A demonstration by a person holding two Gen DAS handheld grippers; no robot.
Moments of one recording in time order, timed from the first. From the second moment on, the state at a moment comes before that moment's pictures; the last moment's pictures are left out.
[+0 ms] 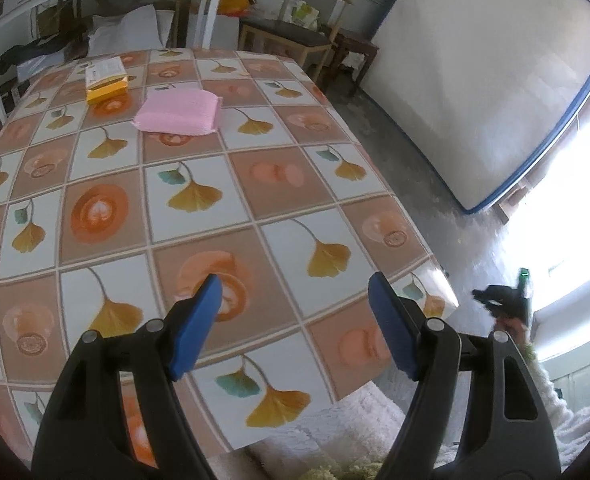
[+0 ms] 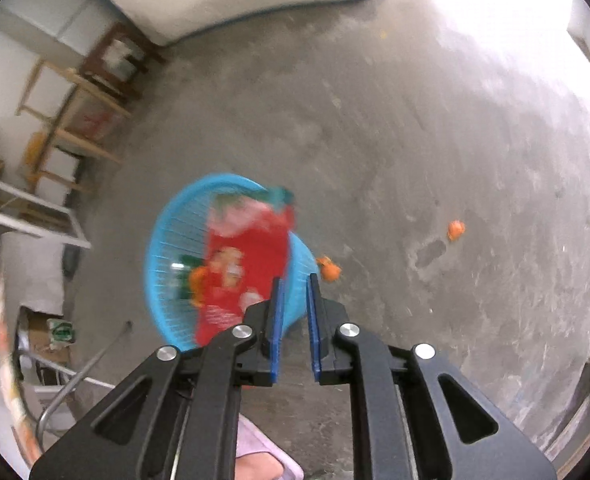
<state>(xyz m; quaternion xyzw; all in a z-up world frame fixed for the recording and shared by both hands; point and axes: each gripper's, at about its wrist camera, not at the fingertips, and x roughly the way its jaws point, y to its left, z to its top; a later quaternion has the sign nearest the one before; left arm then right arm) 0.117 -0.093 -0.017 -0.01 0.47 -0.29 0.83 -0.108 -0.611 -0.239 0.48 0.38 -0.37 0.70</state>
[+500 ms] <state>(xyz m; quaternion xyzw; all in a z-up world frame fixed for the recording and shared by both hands) 0.115 -0.038 -0.017 -0.08 0.45 -0.21 0.87 0.041 -0.476 -0.015 0.25 0.34 -0.16 0.89</state>
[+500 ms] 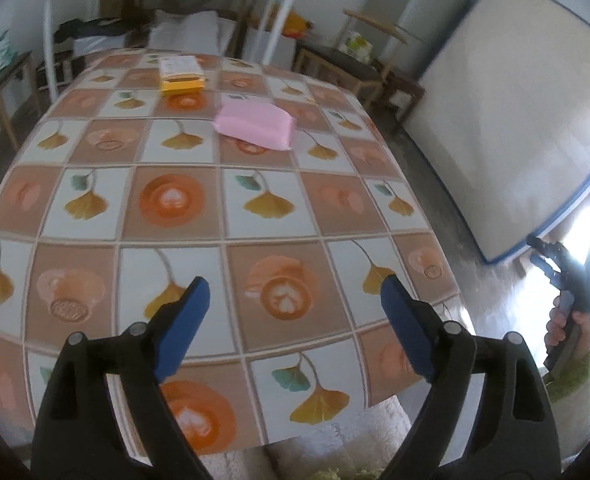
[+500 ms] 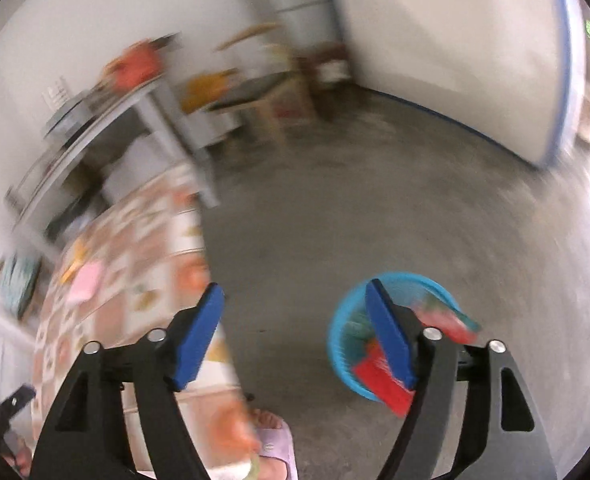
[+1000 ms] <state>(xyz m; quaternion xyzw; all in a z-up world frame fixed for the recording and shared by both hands) 0.121 0.048 0.002 -0.12 0.42 -0.12 0.89 0.154 -0.268 0.070 0.05 0.34 0.01 0.94</state>
